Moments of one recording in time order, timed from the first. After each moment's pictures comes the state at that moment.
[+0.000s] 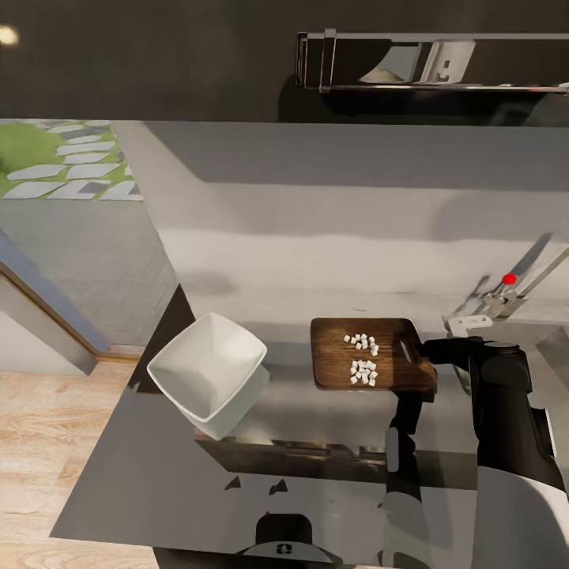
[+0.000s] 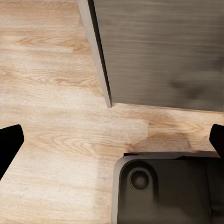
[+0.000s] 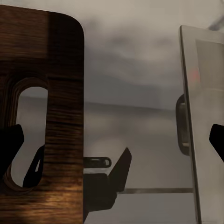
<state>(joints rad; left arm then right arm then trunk) 0.11 0.07 -0.14 -0.24 0.21 -1.05 0.03 -0.69 -0.04 -0.33 -1.54 0.70 0.93 0.59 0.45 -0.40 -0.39</state>
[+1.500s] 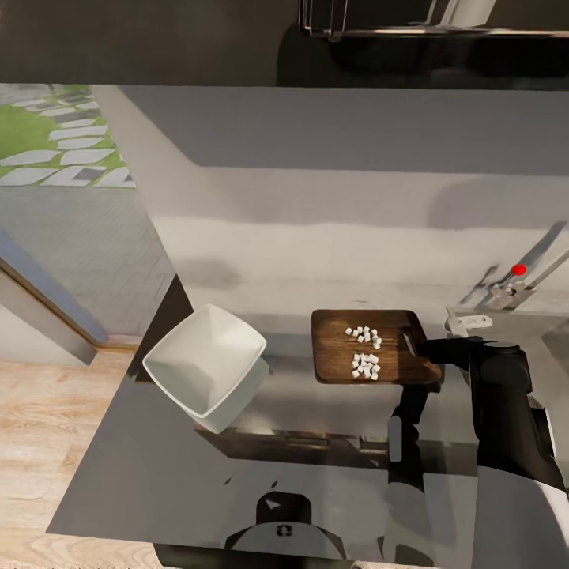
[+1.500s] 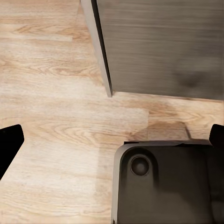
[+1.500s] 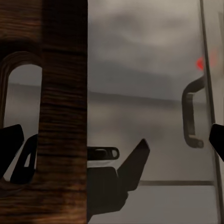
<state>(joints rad) 0.11 0.07 -0.14 -0.24 0.21 -1.05 0.03 -0.69 -0.04 -0.33 -1.54 0.70 0.93 0.59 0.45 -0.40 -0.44</state>
